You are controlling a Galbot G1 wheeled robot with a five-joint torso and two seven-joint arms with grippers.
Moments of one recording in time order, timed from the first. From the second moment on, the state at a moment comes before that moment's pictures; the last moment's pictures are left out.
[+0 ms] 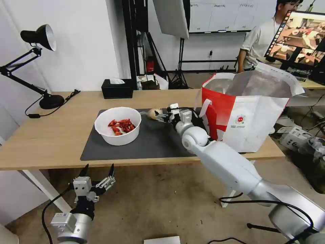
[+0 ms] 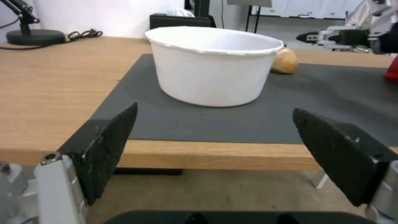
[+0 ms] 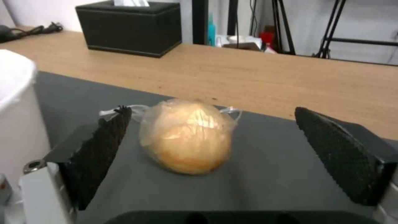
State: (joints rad) left arm 1.81 -1.26 -0.56 -2.27 -0.31 -0.02 -0.15; right arm -0.30 1.24 -0.40 1.24 0.81 -0.19 0.25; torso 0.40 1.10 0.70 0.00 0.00
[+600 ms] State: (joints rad) left arm 1.80 -1.26 -0.56 -2.25 -0.32 -0.02 -0.15; right arm -0.20 1.34 -0.41 1.08 0.81 -0.26 0.24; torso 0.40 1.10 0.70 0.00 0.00
